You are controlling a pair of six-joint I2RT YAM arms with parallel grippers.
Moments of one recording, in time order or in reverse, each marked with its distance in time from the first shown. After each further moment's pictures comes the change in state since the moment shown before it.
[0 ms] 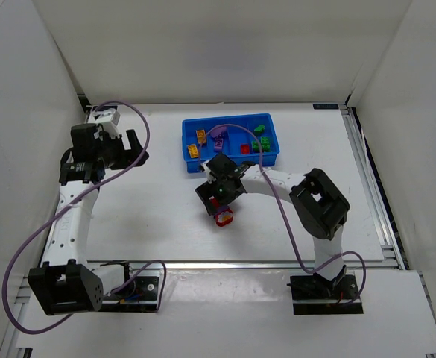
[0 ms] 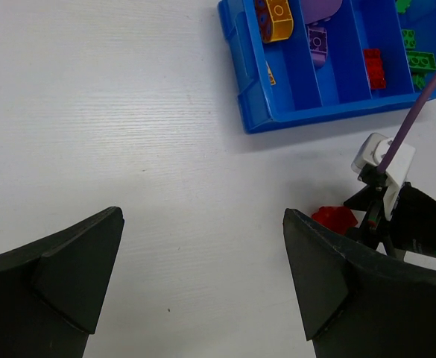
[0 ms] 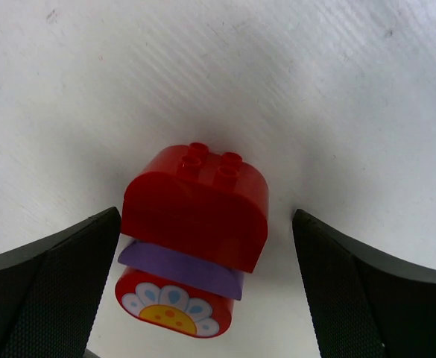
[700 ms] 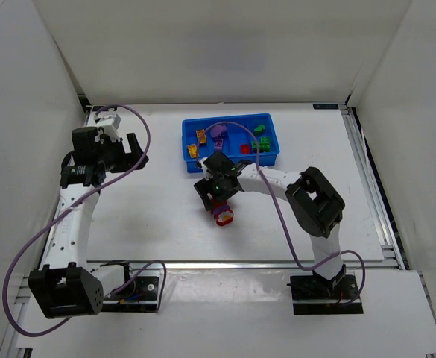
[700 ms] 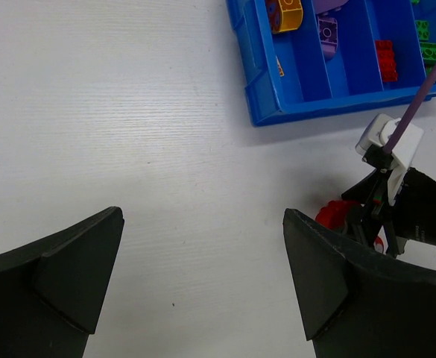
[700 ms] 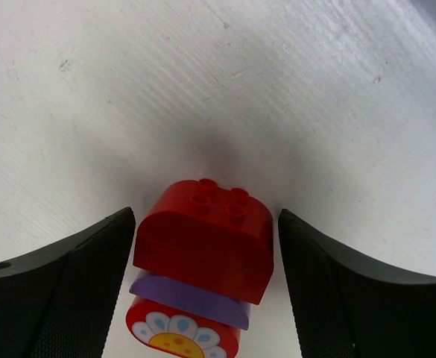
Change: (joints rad) left arm 0.000 -0.023 -0.038 0.001 -0.018 0.012; right arm 0.000 0.046 0.053 0.029 0.011 0.032
